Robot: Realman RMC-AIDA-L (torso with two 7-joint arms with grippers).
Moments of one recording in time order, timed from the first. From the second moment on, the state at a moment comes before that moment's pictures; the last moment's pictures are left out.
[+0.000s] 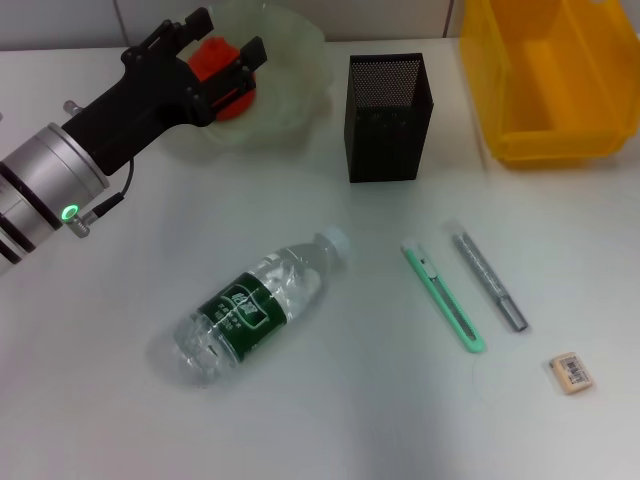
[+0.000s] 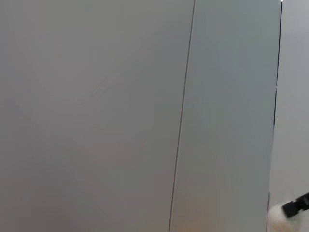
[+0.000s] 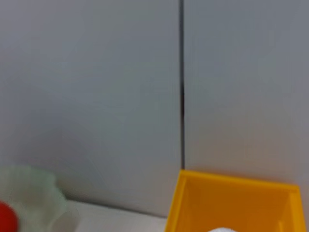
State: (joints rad) left arm -0.58 -2.08 0.97 0.23 1.08 1.34 -0.80; right arm 0.61 2.05 -1.01 -1.43 -2.58 -1.14 2.68
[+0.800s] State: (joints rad) left arm -0.56 -2.07 1.04 0.27 1.06 1.36 -0.87; right arm 0.42 2.06 -0.97 -1.23 -1.88 -1.23 2.13
